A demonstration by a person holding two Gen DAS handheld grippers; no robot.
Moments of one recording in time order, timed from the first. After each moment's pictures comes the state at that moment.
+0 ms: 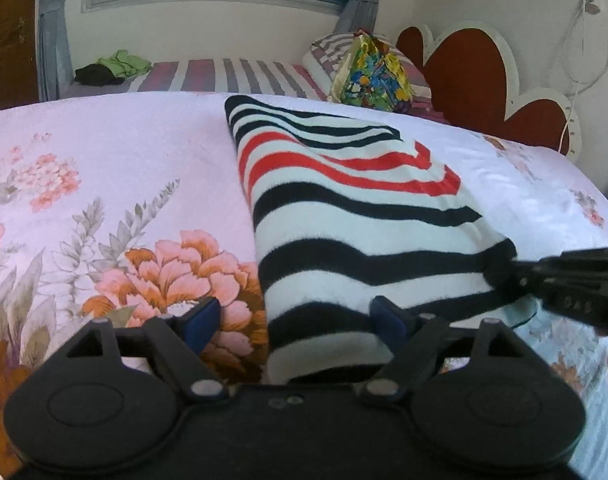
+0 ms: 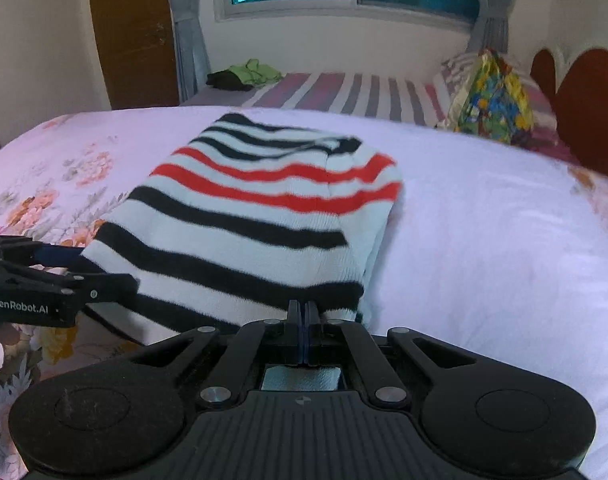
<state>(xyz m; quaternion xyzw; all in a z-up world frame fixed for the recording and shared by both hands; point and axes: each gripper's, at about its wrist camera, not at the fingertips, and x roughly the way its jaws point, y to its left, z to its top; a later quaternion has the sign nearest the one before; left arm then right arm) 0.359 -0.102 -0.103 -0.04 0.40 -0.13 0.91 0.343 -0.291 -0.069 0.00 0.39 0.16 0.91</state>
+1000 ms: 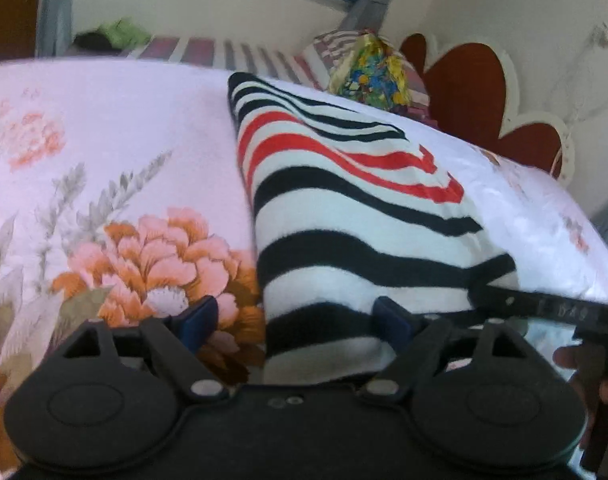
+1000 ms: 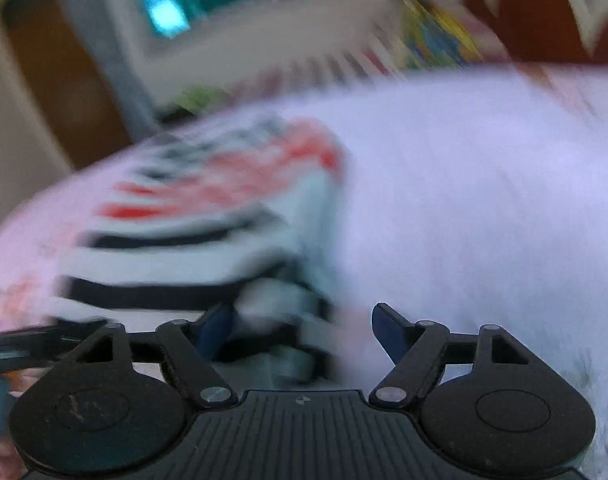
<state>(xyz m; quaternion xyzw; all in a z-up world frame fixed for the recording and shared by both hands) 0.370 -0.095 -0.116 -0.09 0.41 -0.15 0.90 0.350 -0.345 -0.091 0.18 0.40 0.10 0.89</state>
